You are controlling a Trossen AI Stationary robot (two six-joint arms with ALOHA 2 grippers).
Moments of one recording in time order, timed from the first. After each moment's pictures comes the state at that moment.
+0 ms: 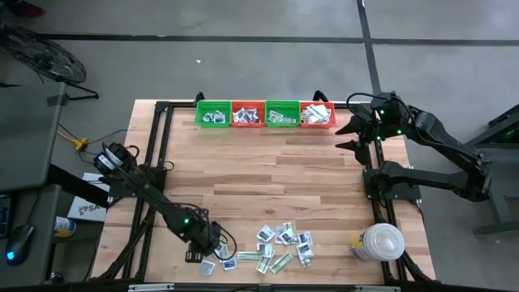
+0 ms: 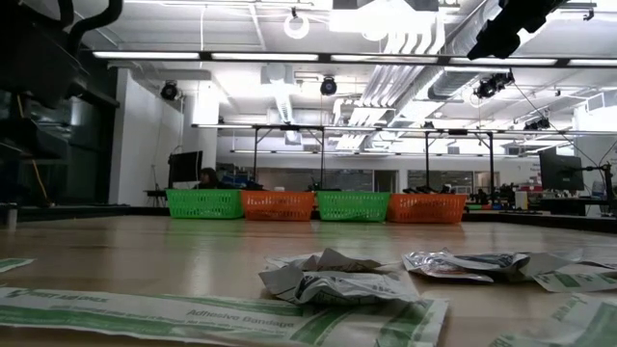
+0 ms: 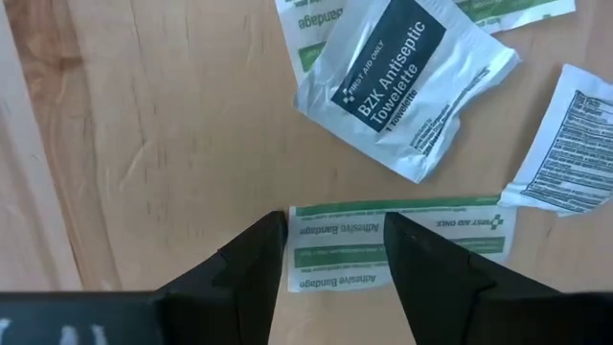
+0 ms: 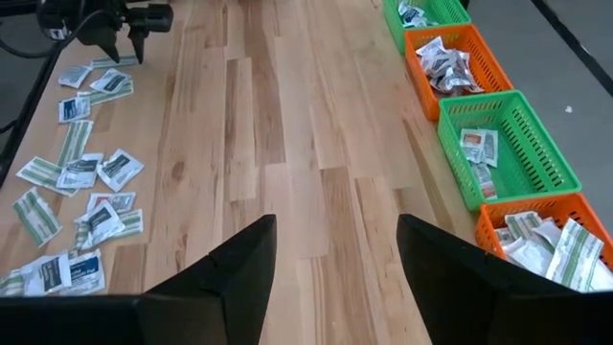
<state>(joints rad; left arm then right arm) -0.71 1.76 0.94 -0.59 0.11 -0.71 -0.61 0.79 1.02 -0.95 -0.40 -0.26</state>
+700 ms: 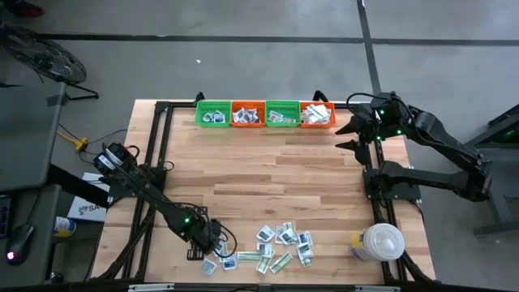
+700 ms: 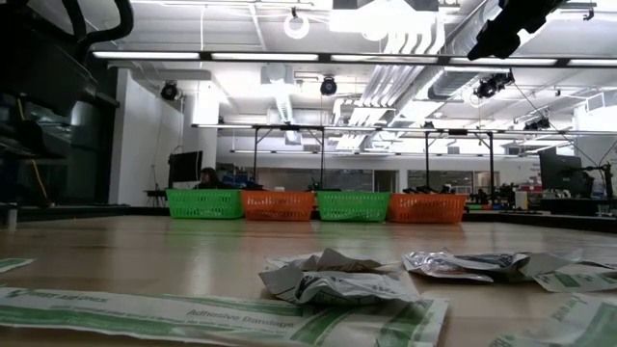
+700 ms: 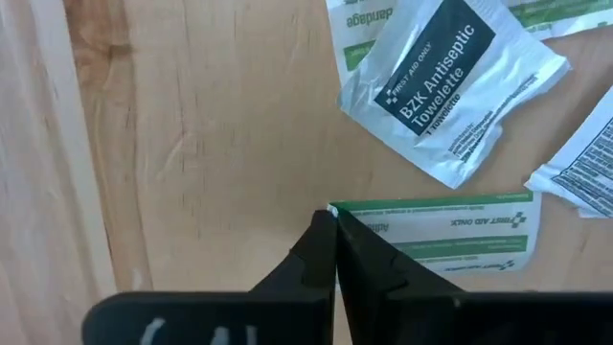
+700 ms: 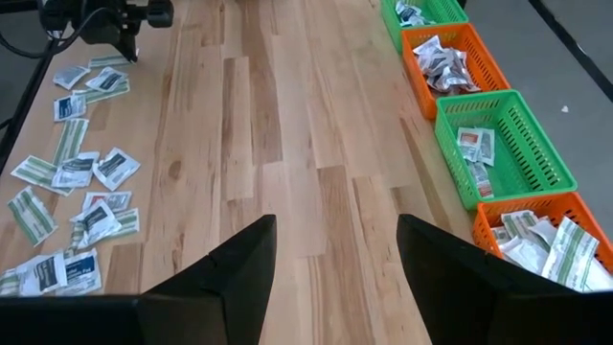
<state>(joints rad) -0.71 1.76 0.94 -0.63 0.08 -0.75 -0.61 0.79 1.02 -0.95 -0.40 -0.27</state>
